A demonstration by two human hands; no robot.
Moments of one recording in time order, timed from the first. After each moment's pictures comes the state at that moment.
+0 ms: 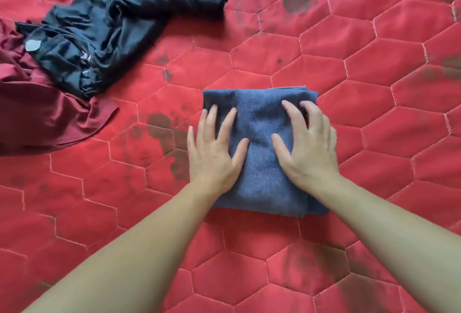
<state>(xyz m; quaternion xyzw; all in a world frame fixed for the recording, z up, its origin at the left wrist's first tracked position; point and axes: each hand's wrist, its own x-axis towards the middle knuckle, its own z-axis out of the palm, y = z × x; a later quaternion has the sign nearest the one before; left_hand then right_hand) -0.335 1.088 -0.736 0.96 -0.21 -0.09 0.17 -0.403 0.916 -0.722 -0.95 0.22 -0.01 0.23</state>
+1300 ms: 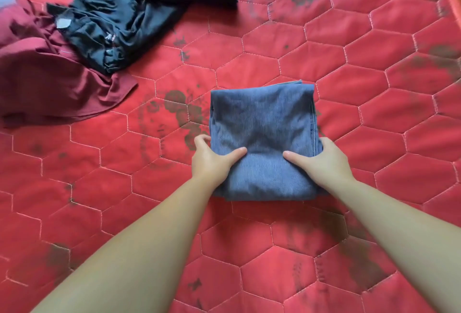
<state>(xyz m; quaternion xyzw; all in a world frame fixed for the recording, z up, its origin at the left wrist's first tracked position) -0.382 1.133 -0.717 0.87 0.15 -0.31 0.34 -0.473 0.930 -0.713 -0.78 0.46 0.17 0.39</state>
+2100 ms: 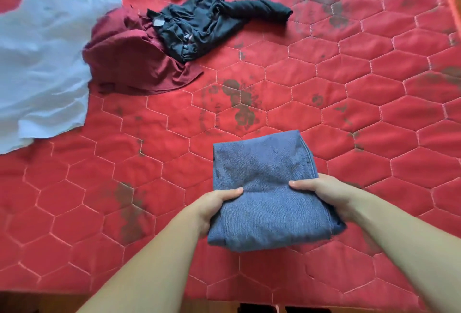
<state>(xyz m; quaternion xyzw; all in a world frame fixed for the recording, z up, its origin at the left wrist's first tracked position) -0.509 1.279 -0.636 0.56 0.33 -0.54 0.53 -0.551 1.031 -0.629 -0.55 0.36 0.37 0.66</state>
